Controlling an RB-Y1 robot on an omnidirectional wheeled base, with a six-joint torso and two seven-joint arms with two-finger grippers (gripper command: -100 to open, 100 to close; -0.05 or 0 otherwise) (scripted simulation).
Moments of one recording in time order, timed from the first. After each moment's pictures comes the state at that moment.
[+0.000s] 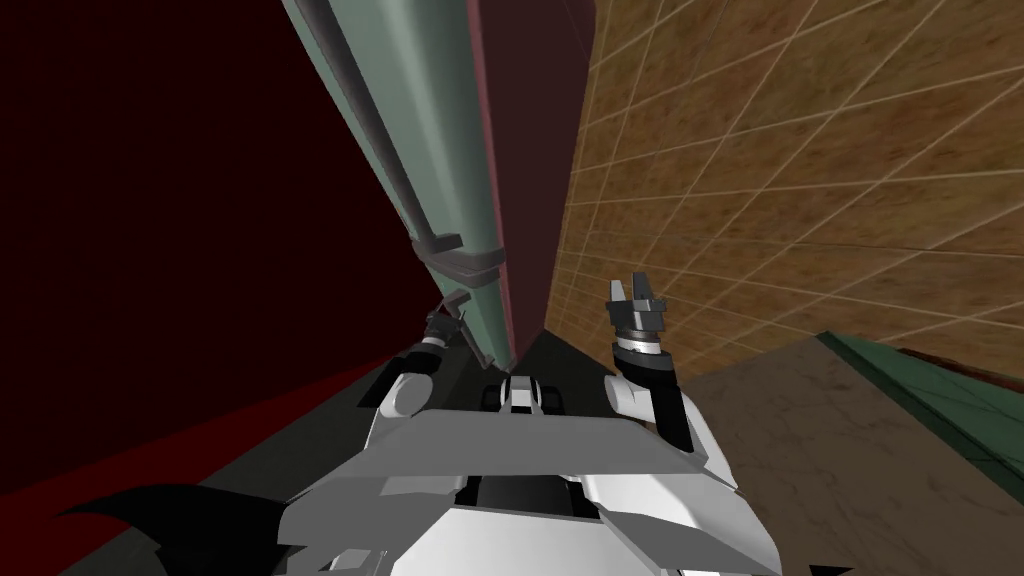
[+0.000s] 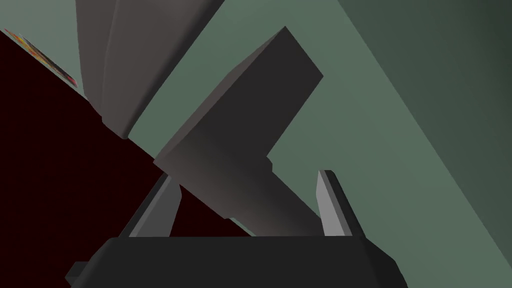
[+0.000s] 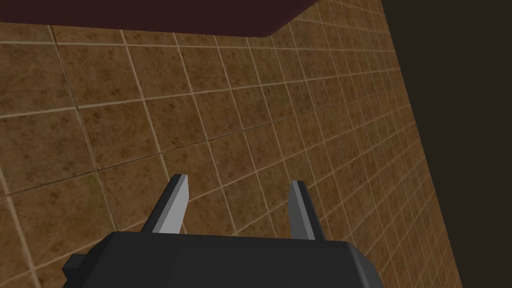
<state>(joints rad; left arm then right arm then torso) 0.51 -0.04 0.10 -2.37 0.76 0.35 0.23 0.48 -0.04 -0.04 -2.34 0.12 -0.46 -0.16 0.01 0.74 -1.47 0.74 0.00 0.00</state>
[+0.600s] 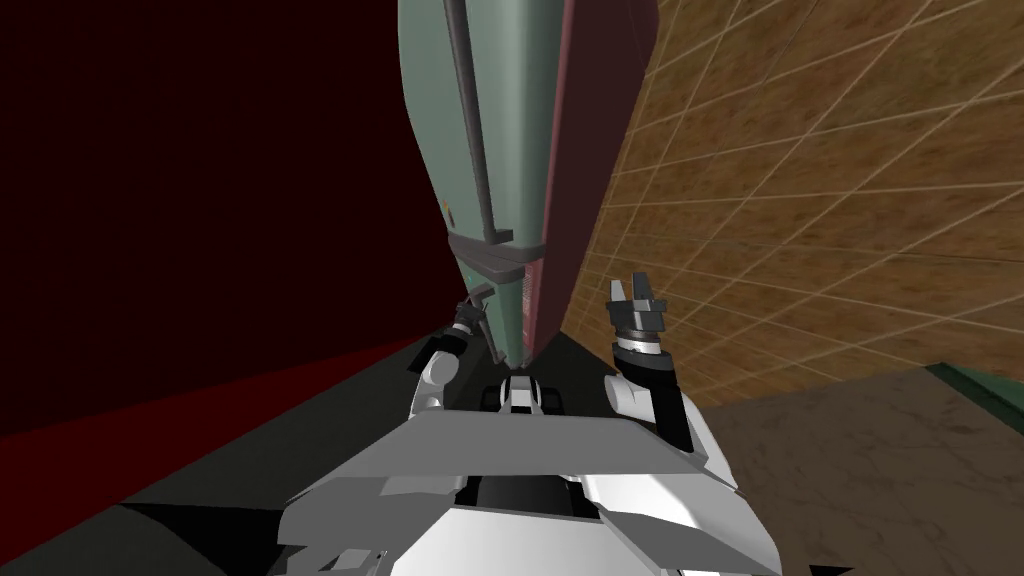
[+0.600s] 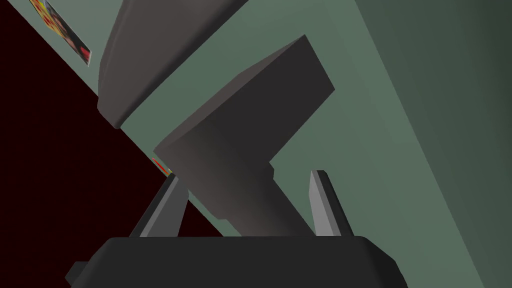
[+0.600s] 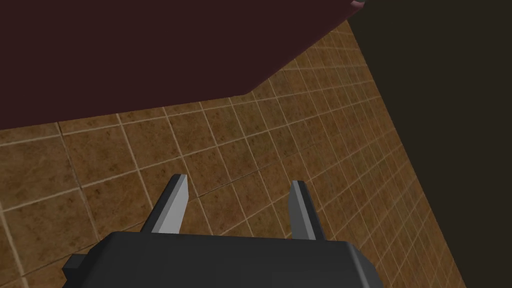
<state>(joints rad) 0.30 -0.04 -0.03 -2.18 0.81 0.34 0.22 0.48 -0.04 -0.04 -2.34 0.12 -0.46 -0.16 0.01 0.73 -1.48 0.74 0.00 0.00</state>
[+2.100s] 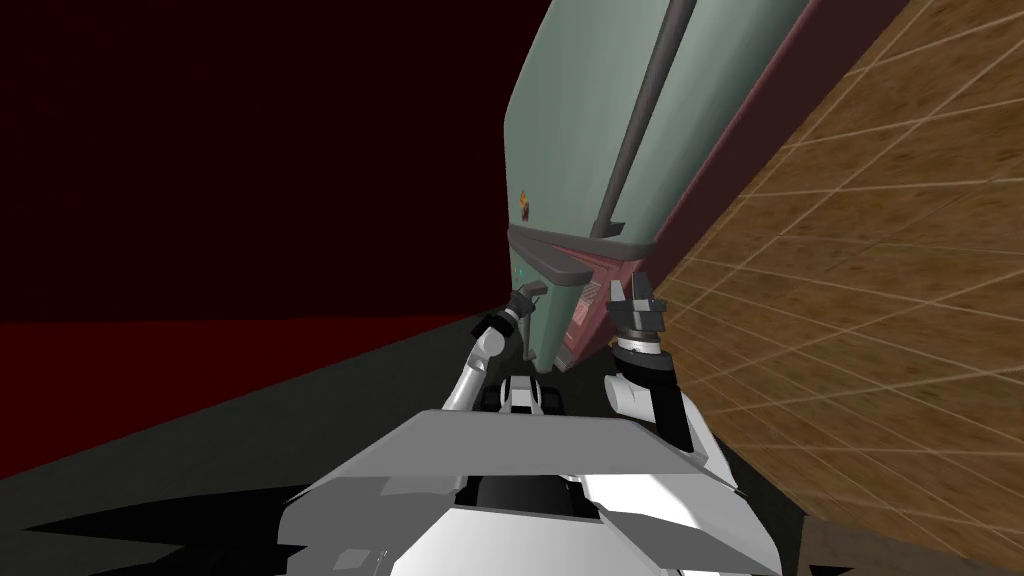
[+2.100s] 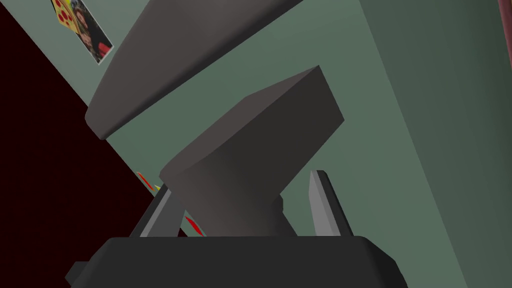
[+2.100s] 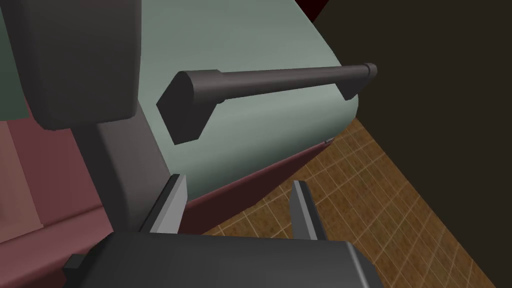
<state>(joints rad) -0.09 -0.03 -0.37 -1.80 0.94 0.27 0.20 0.48 -0.04 -0.04 -2.34 0.12 -0.46 -0.16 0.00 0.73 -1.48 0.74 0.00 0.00</state>
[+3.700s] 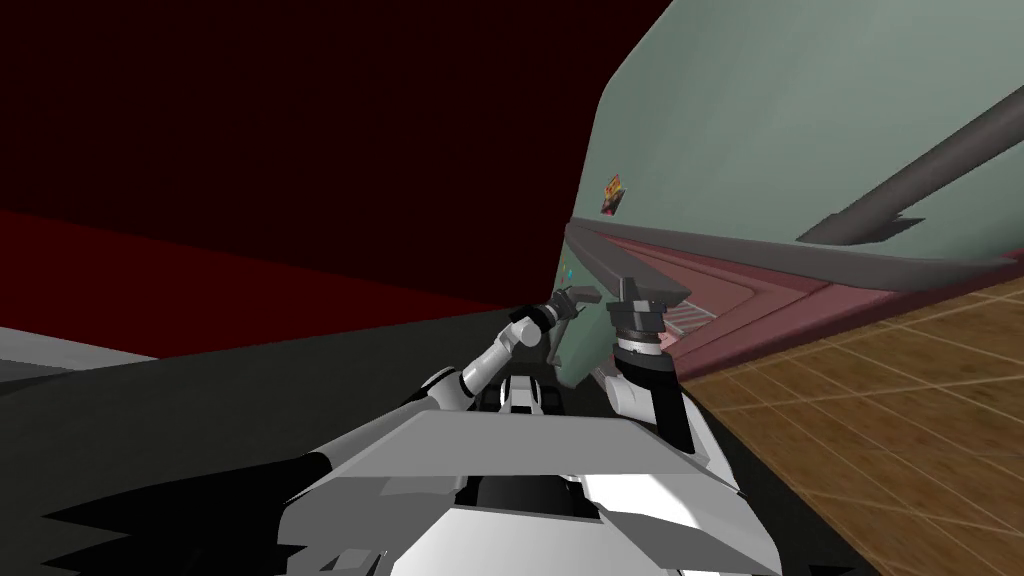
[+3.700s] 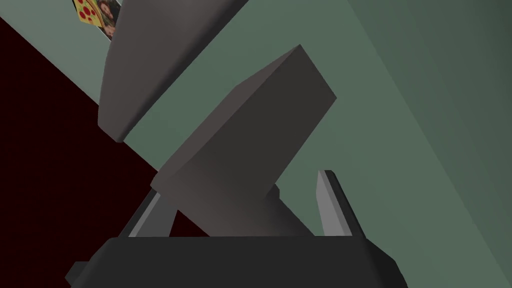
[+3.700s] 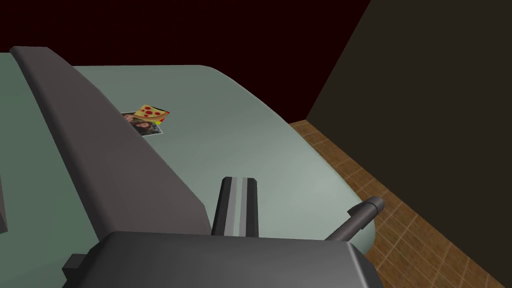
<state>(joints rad) -0.51 -0.03 -0.67 -1.46 1.06 0.22 0.18 0.49 -0.04 -0.05 -2.34 0.12 -0.46 -0.16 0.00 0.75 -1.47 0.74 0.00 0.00</state>
